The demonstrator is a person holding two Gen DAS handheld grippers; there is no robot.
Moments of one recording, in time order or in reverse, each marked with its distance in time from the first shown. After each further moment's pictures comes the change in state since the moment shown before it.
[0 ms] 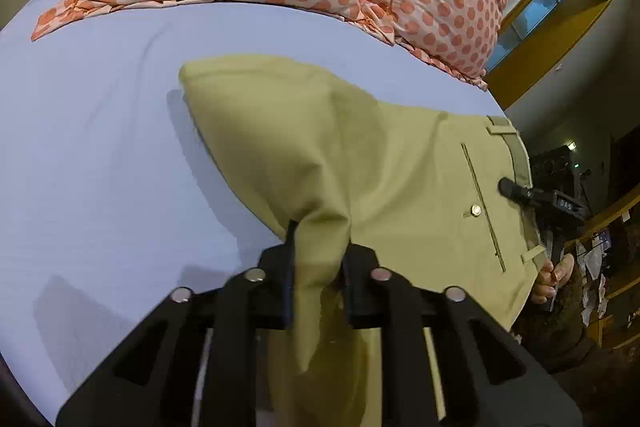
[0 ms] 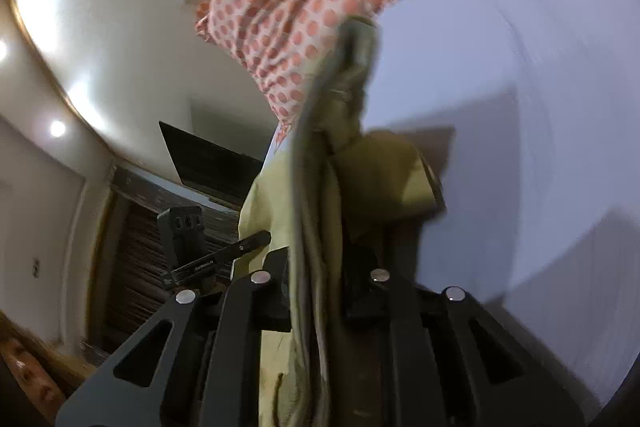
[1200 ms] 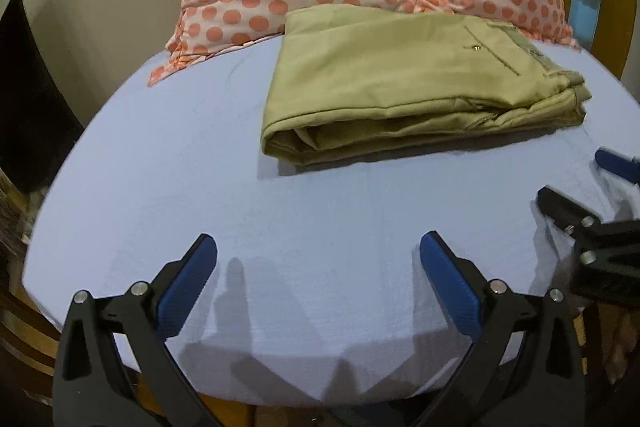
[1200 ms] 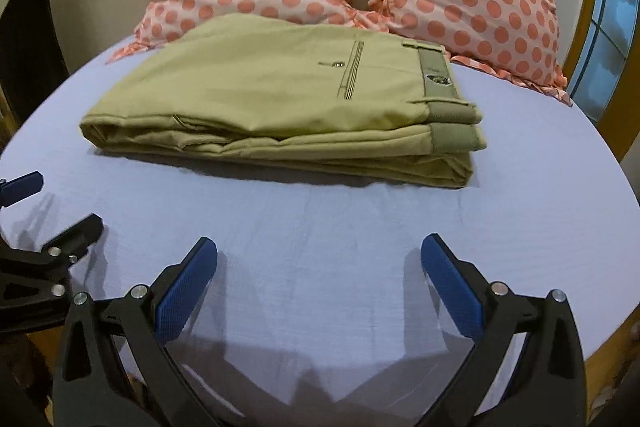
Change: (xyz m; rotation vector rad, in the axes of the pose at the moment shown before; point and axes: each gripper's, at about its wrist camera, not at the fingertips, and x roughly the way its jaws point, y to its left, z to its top) left arm 0.006 -0.075 -0.078 0.101 -0.167 0.596; right arm 0.076 0.085 -0.079 -0.503 -0.100 -1.007
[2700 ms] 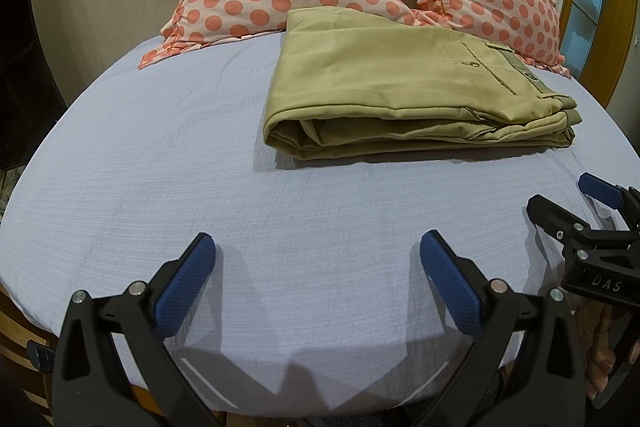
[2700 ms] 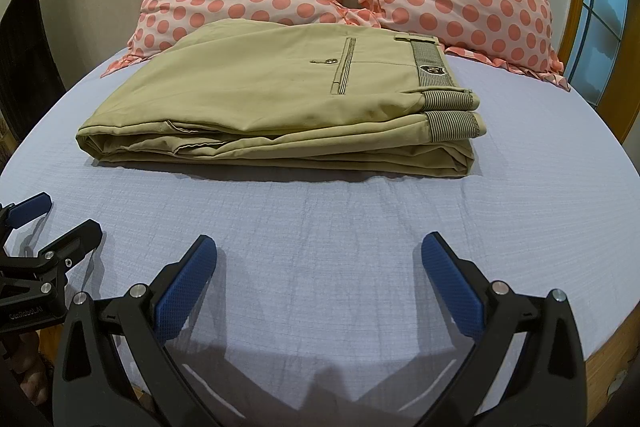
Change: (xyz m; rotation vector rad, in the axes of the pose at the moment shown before) left arm 0.007 0.011 -0.007 -0.070 -0.021 -0.091; right arm -0.004 -0.001 -0.010 0.056 -0.015 0.013
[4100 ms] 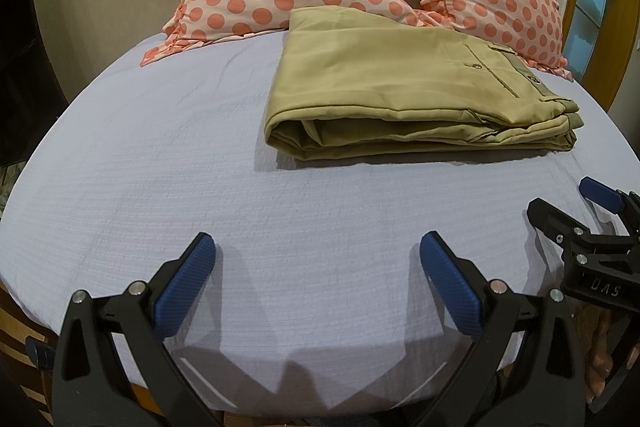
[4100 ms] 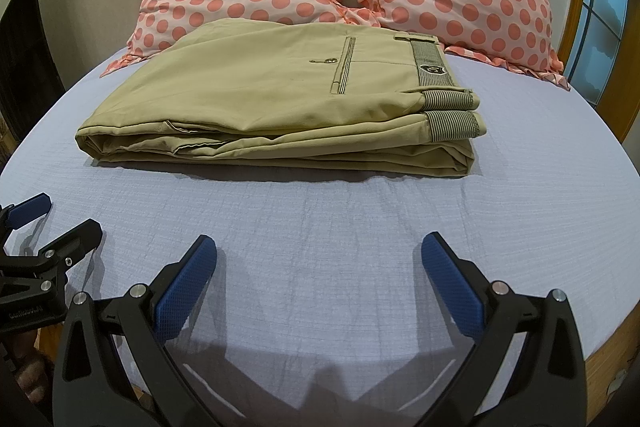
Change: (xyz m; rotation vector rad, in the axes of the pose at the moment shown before) left arm 0.001 0.001 0.003 -0.009 0.006 0.000; right arm 0.000 -0.001 0.000 -0.001 0.001 0.001
